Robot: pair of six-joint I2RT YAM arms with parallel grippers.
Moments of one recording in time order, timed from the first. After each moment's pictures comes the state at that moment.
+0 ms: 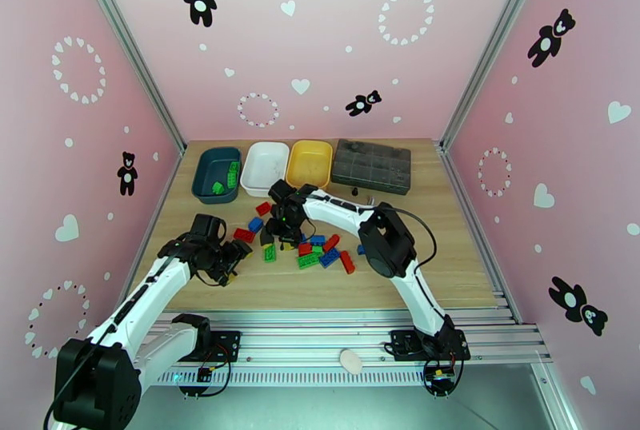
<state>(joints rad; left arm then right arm) -0.17 1.03 0.62 -0.82 0.33 -1.05 0.88 2.27 1.87 -0.88 -0.54 0.73</state>
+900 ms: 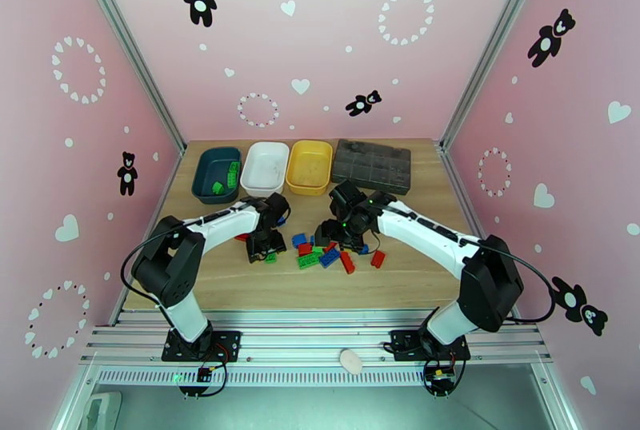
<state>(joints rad) -0.56 1.75 1.09 -0.91 0.04 -0.92 0.71 1.57 1.21 -0.89 -0.32 0.72</state>
